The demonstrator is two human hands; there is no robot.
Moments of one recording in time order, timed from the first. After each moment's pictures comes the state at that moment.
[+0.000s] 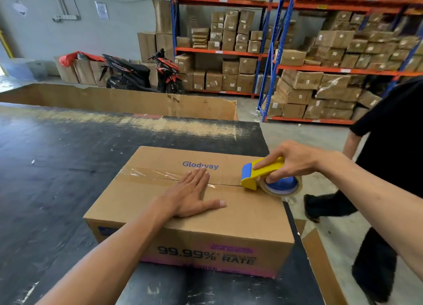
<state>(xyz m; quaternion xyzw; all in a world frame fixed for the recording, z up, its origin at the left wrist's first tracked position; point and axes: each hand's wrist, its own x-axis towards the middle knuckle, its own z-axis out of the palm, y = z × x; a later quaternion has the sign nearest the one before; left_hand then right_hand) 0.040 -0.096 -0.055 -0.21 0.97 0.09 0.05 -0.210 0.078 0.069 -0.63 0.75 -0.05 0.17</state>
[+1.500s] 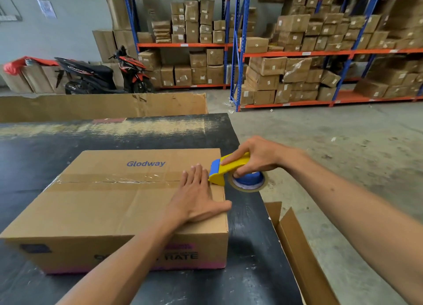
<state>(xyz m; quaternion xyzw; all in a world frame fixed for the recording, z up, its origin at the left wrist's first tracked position) -0.040 -0.013 -0.053 -0.23 0.97 0.10 0.00 -0.234 0.101 0.035 -0.63 0.75 -0.14 0.11</state>
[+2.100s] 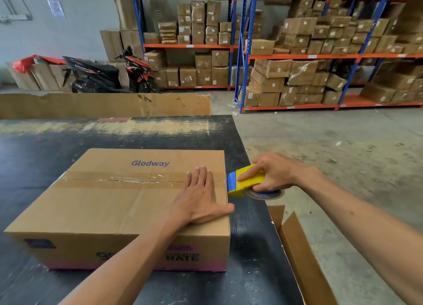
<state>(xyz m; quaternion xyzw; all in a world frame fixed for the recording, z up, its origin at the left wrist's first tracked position) -0.039 -0.015 -0.051 -0.22 0.97 0.08 0.03 -0.245 0.124 0.004 -0.68 0.74 -0.03 0.00</state>
